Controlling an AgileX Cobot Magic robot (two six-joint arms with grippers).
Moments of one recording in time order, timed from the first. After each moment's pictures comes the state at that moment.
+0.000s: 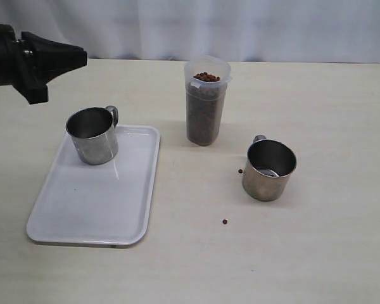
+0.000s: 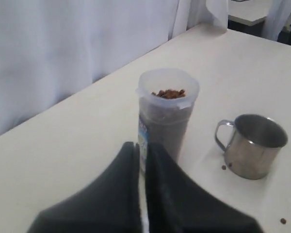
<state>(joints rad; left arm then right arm) -0.07 1.56 -0.82 1.47 -0.98 -0.99 0.08 0.00 -0.01 -0.08 0.23 0.05</state>
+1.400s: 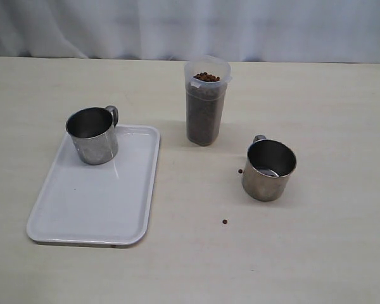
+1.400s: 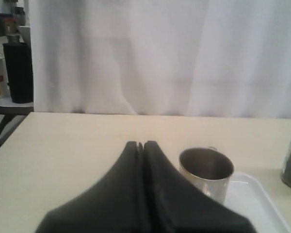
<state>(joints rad) -0.20 0.22 0.00 0.22 -0.05 -0.25 0.08 0.00 -0.01 -0.08 0.23 0.05</state>
